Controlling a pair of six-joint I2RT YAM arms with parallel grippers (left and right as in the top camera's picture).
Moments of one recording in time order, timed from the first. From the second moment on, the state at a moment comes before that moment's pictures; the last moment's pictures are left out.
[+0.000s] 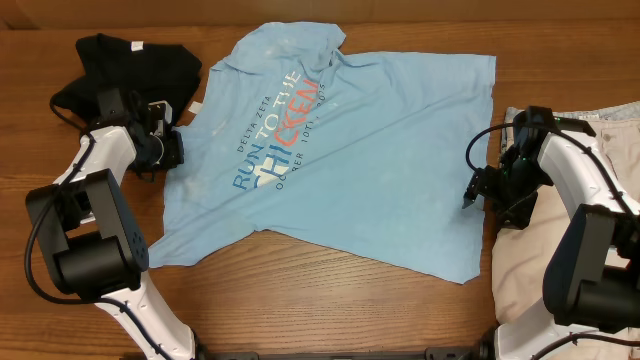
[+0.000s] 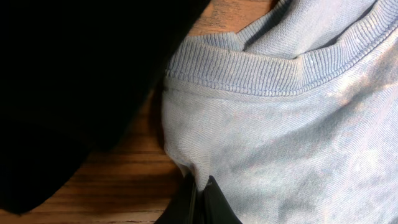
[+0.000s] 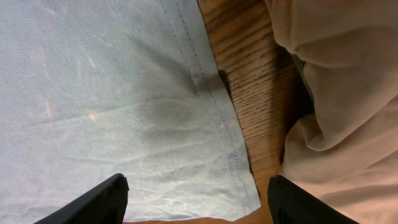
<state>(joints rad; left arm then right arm) 0.28 2.06 1.35 -0.57 0.22 0.13 -0.18 1.82 1.24 -1.19 -0.15 0.33</state>
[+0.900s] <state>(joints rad) 0.32 2.06 1.41 -0.64 0.25 0.02 -0.24 1.82 1.06 -0.93 -0.21 0.29</state>
